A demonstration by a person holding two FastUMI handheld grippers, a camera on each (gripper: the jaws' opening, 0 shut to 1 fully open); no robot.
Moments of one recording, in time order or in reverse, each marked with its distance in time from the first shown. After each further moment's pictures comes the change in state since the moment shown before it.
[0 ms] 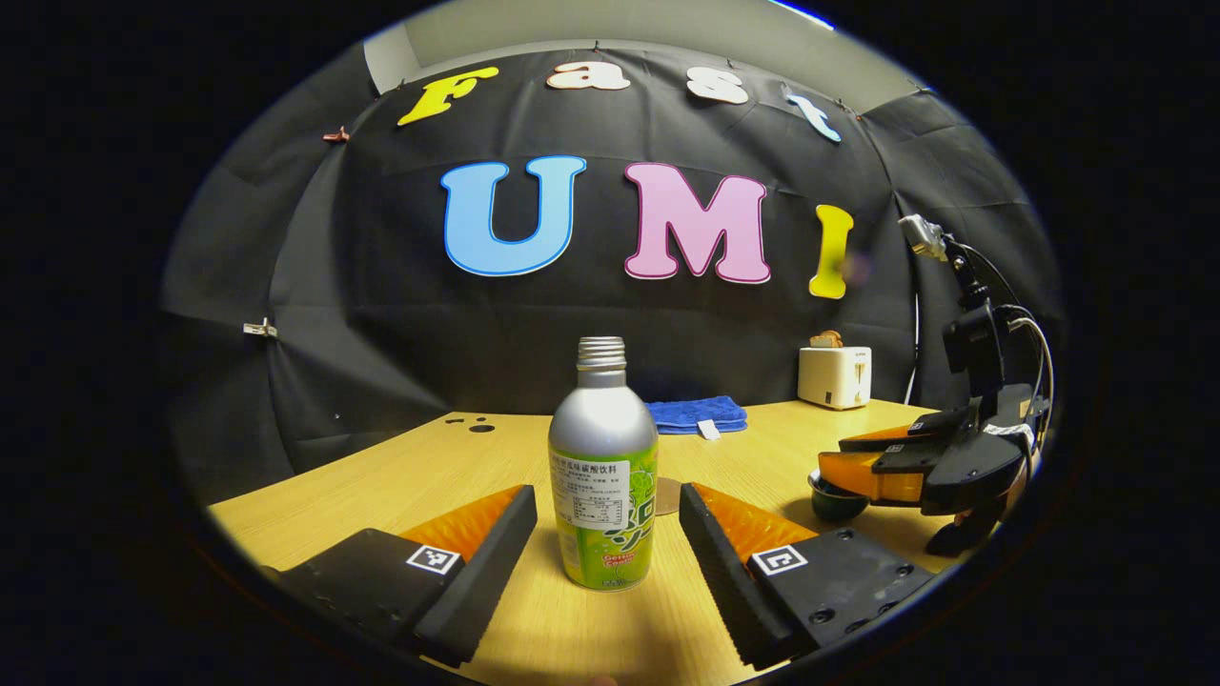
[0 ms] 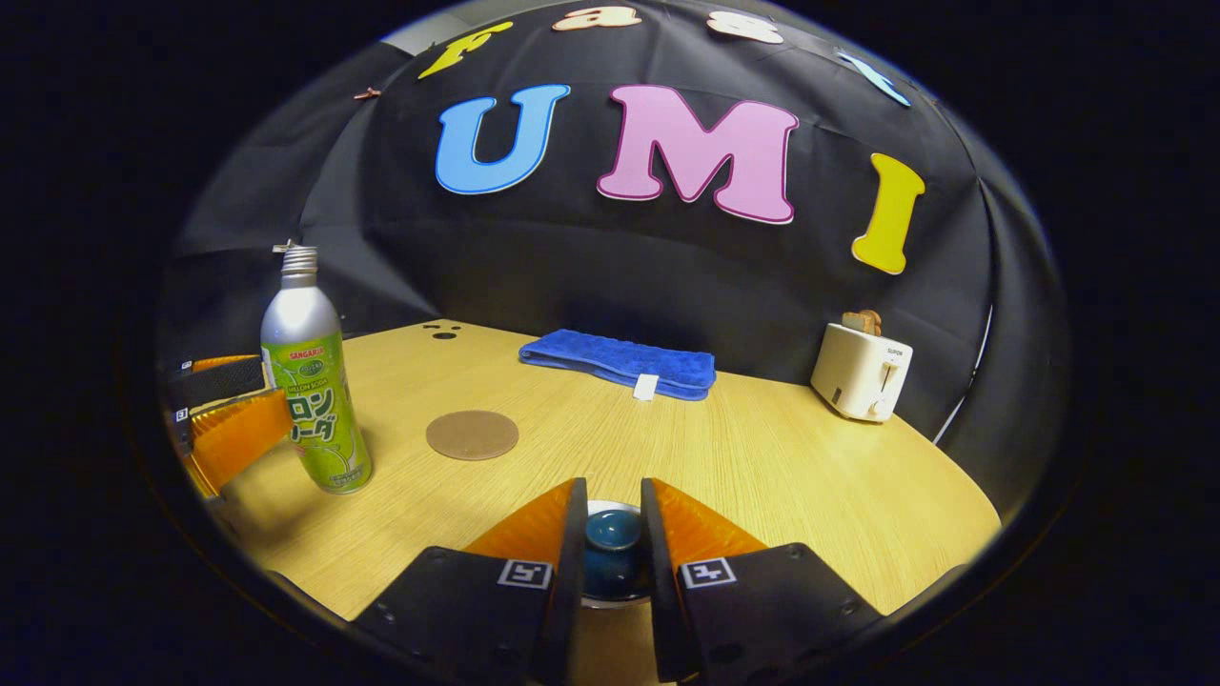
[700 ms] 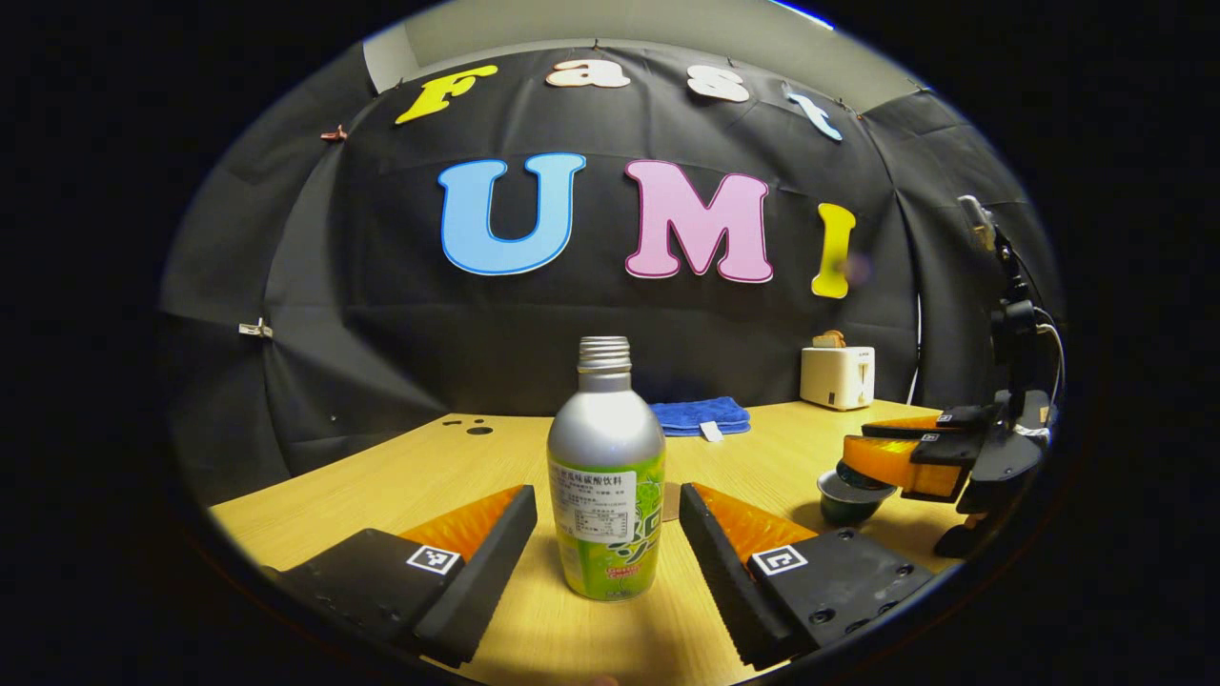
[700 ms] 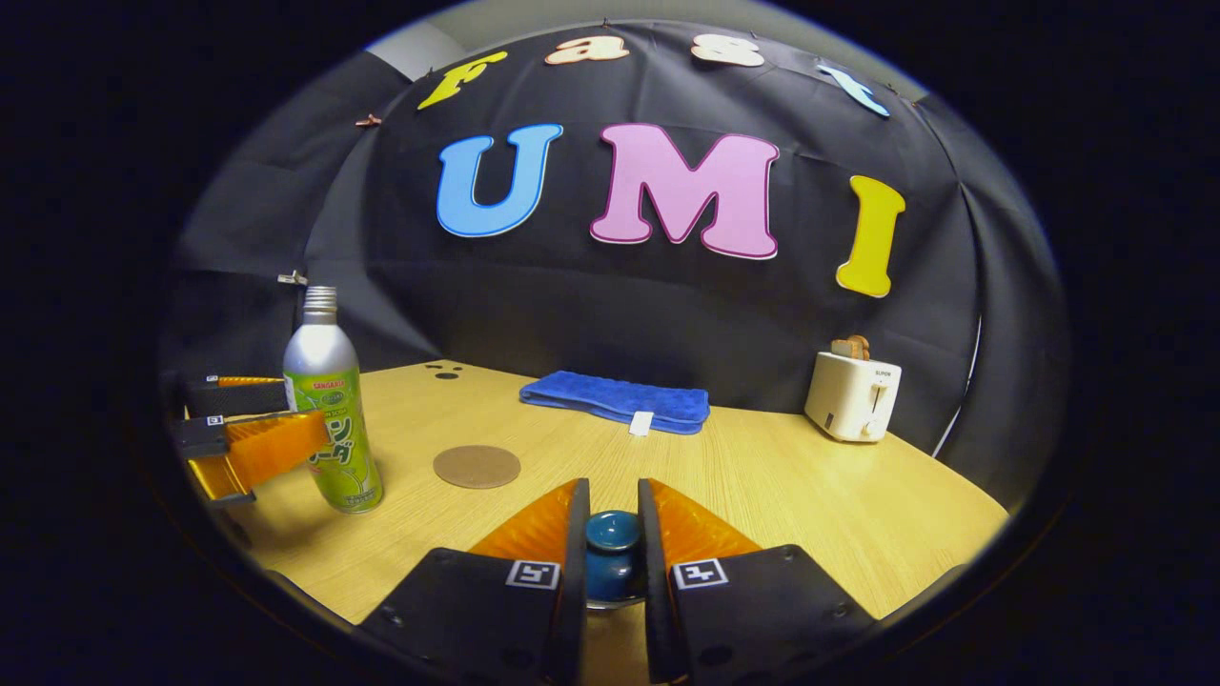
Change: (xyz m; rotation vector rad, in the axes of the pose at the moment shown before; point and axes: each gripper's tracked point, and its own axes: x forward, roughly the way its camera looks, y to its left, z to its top) left arm 0.019 0.002 0.000 0.001 0.000 -0.002; right arm -0.019 -0.008 0.023 0.047 -0.172 -0.009
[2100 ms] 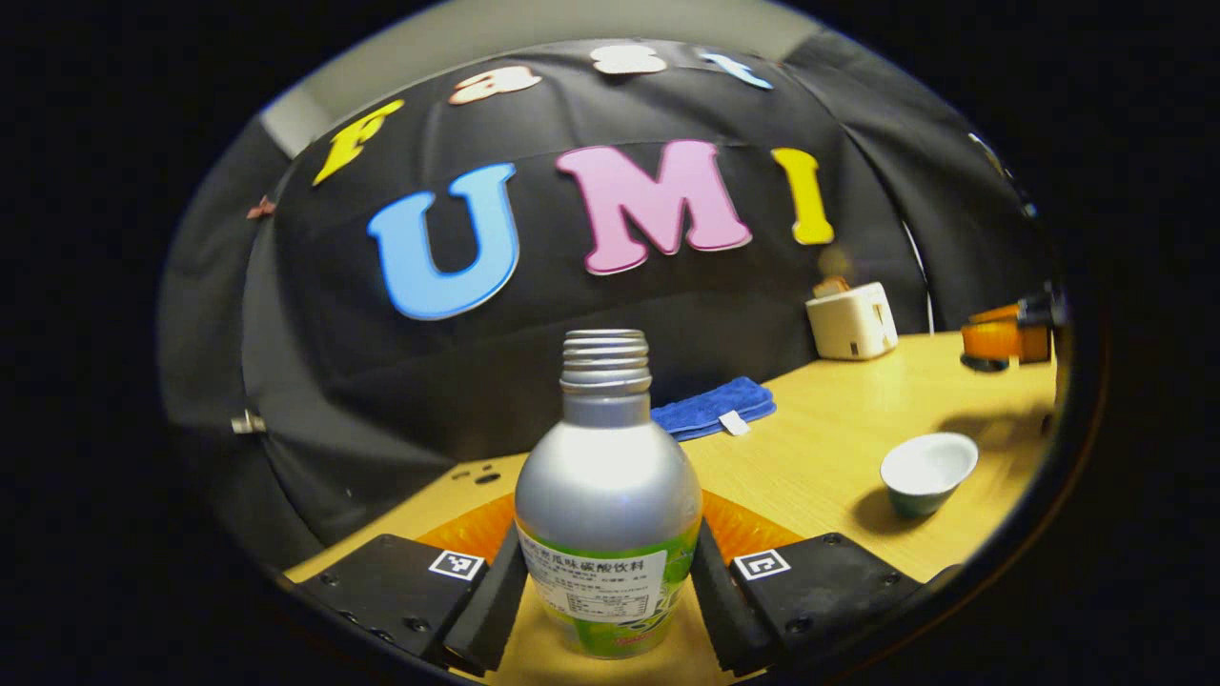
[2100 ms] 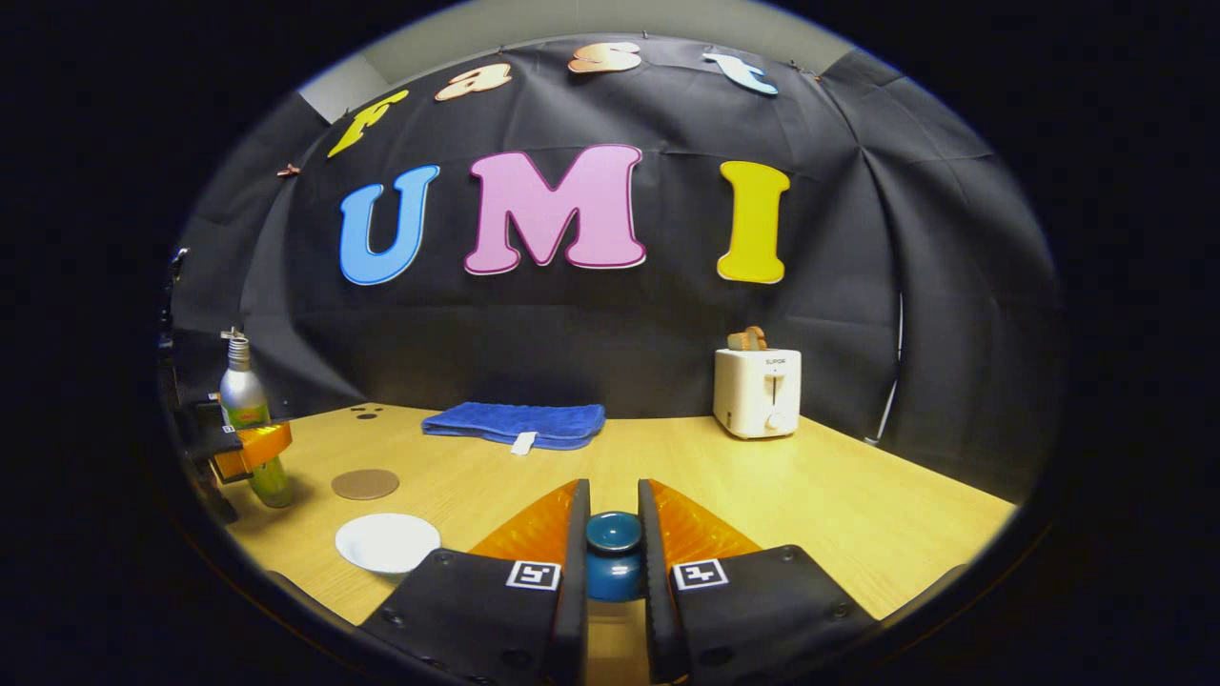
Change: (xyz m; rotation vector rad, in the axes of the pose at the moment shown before) left arm 0.068 -0.023 0.015 0.418 -0.037 0.014; right arm -0.019 -0.164 -0.005 0.113 -0.062 -0.178
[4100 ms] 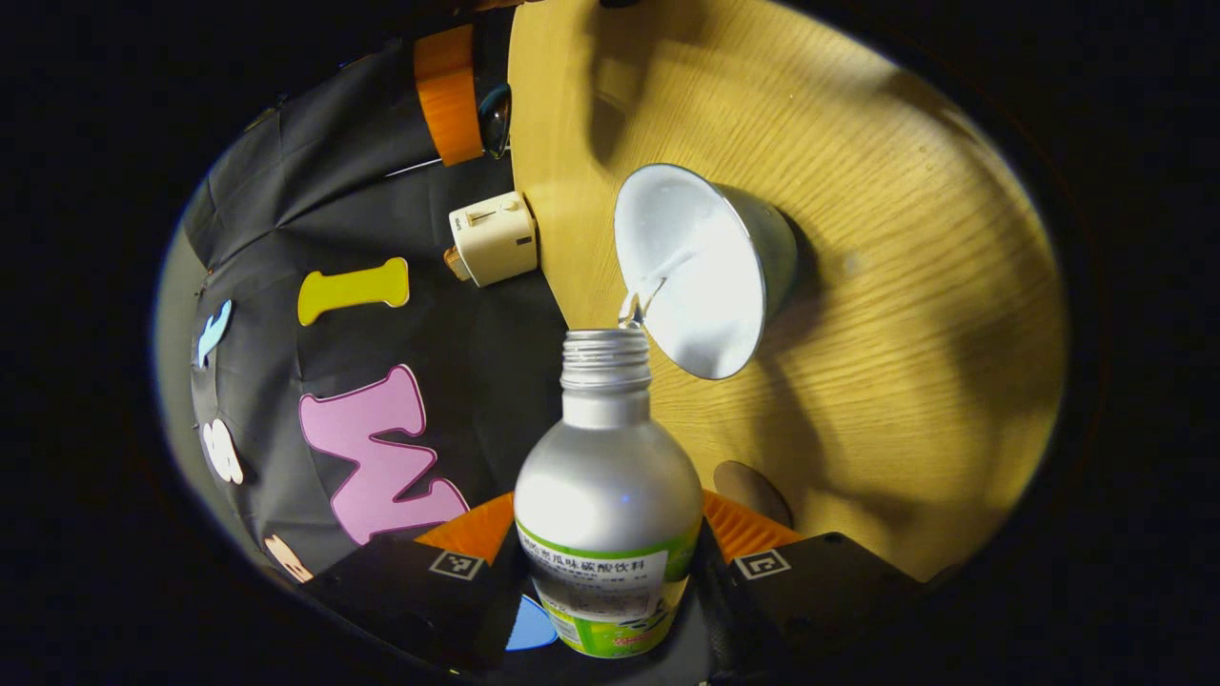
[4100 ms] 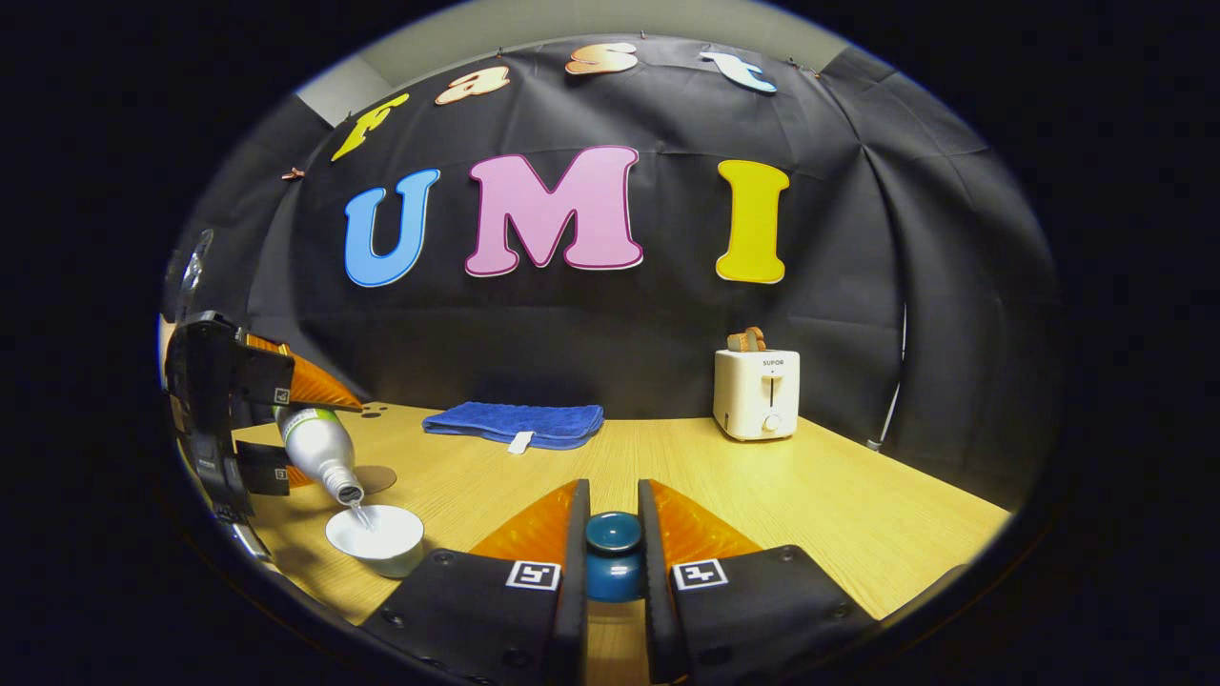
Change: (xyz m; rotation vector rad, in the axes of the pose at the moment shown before) left arm 0.036 -0.098 0.019 1.563 -0.010 -0.345; right arm -0.002 -0.007 0.001 -0.001 0.000 0.044
